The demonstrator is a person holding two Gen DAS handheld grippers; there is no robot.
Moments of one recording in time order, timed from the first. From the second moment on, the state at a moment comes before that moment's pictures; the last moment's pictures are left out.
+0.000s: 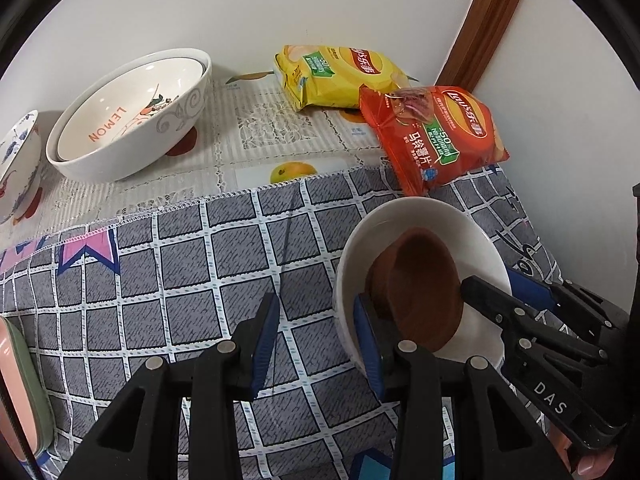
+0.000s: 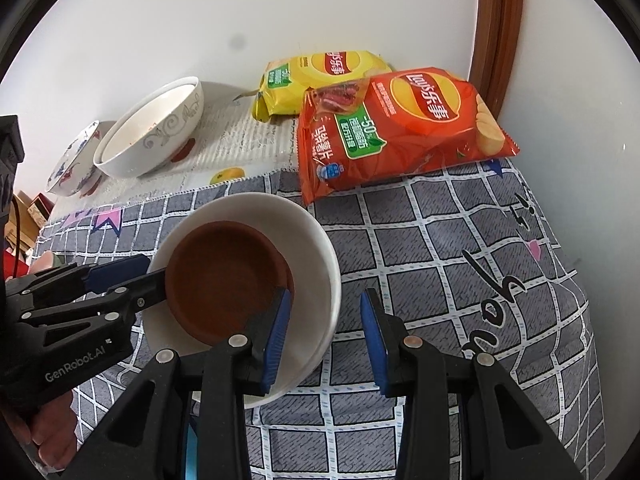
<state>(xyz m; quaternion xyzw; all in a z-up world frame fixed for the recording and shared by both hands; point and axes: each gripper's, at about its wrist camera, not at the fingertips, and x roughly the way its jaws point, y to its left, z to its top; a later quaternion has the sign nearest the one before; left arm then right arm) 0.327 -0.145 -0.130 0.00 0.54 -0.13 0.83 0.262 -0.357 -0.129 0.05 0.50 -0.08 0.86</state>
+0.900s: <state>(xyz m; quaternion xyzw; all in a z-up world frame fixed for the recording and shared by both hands) 0.329 -0.150 -0.139 0.04 0.55 -0.12 0.83 0.273 -0.368 -0.141 0.04 0.53 -0.10 0.84</state>
